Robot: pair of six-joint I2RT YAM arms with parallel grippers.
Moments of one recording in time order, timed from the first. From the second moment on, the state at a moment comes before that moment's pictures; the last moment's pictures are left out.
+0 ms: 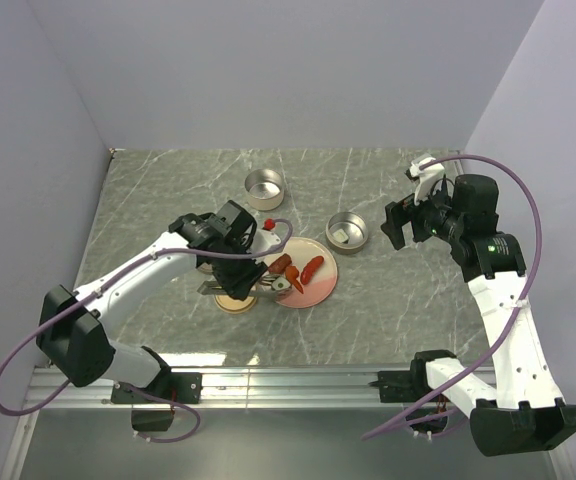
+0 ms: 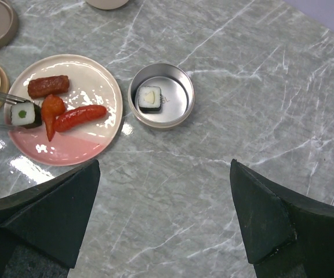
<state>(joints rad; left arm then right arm) -0.68 1.40 1.18 -1.00 0.22 0.23 0.07 0.99 1.19 -0.74 -0.39 -0.32</state>
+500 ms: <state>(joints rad) -0.68 1.42 1.20 -1.01 0.21 0.21 0.07 0.99 1.19 -0.74 -0.38 -0.32</state>
